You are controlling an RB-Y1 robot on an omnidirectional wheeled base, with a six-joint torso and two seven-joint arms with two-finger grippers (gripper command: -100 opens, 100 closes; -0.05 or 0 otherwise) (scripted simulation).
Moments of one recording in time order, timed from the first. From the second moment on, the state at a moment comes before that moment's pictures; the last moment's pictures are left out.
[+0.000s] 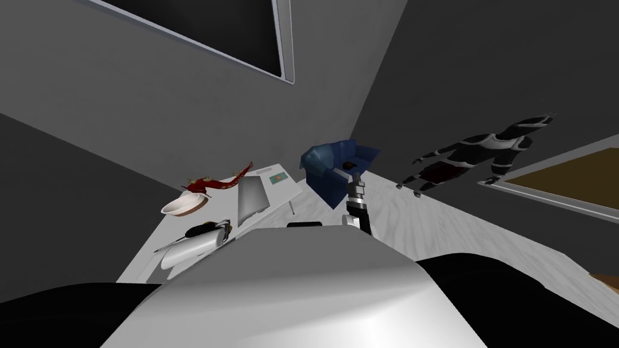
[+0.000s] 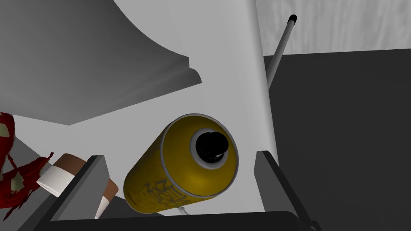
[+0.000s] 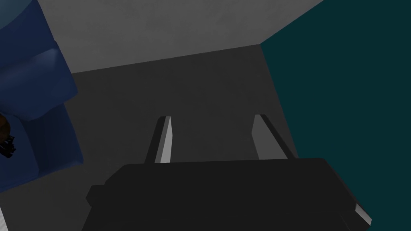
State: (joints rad) left arm 0.58 0.26 0.44 -2.05 0.14 1.15 0.02; right arm 0.55 0.03 -0.04 -2.25 0.04 -0.36 -0.05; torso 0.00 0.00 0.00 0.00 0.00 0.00
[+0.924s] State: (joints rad) left arm 0.55 0.26 0.44 -1.97 0.13 1.12 0.02; right arm 0.55 0.03 -0.04 -2.25 0.04 -0.36 -0.05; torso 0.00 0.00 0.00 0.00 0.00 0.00
